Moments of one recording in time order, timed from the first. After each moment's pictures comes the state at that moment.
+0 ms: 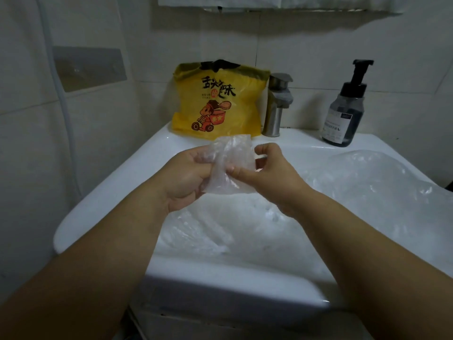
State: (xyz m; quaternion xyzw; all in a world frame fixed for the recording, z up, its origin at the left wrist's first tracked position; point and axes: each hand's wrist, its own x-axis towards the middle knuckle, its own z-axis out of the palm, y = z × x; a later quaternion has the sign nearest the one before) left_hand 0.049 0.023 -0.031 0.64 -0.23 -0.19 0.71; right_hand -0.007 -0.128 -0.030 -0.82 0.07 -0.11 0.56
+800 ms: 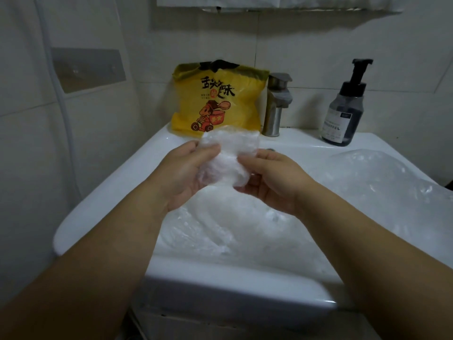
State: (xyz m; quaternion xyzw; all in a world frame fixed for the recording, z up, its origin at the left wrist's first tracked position) left_hand 0.052 0.024 -0.027 0.60 -0.16 -0.16 0.77; right_hand -0.006 -0.130 -0.025 -0.59 0.04 0.01 0.80
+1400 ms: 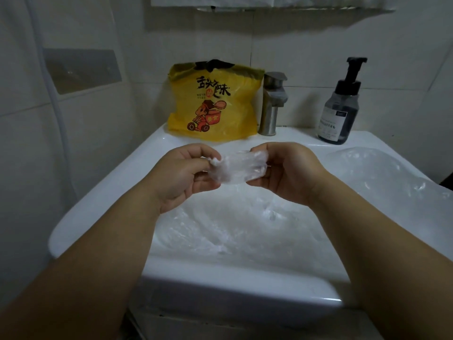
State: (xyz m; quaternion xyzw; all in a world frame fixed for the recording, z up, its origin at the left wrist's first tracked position) left_hand 0.045 0.026 -0.026 0.63 -0.20 -0.17 0.73; right_hand -0.012 -0.152 -0.012 -0.57 0.01 0.00 0.82
